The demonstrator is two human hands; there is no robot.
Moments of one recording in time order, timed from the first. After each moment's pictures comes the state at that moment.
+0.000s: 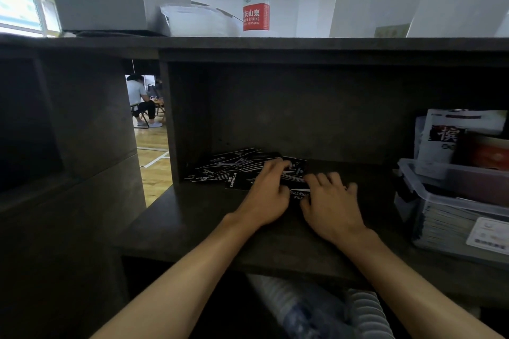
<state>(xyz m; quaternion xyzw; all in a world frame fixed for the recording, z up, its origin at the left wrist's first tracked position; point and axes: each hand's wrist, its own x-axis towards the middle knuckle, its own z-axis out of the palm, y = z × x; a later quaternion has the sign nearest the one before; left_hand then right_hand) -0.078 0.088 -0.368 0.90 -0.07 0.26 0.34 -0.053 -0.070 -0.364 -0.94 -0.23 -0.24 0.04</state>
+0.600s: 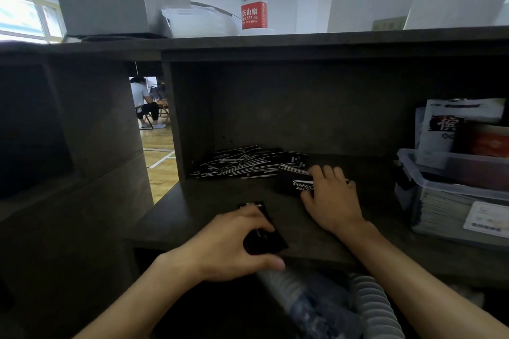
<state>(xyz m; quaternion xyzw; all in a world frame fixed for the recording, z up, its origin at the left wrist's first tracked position) -0.216 0.116 -0.362 0.97 -0.15 0.10 0.17 -0.056 -0.069 -0.370 -0.94 -0.20 -0.24 0.12</state>
